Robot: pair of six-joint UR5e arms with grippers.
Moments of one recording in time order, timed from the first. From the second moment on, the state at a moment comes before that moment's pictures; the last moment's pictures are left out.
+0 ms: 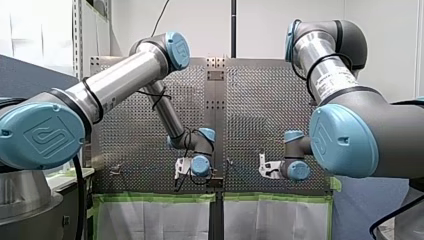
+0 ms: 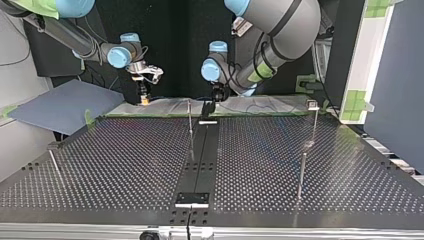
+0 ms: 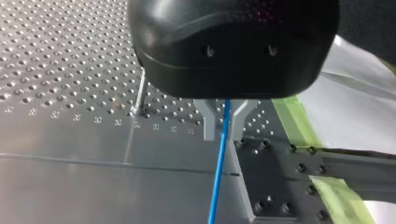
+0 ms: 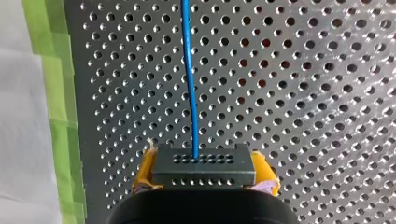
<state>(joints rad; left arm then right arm) -0.56 -2.53 -1.52 -2.56 -2.06 -1.61 1.84 -0.70 1.78 -0.89 1.39 1.53</state>
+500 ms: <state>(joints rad) -0.56 -2.53 -1.51 -2.55 -2.06 -1.63 1.83 -0.69 1.78 -0.89 1.41 1.53</state>
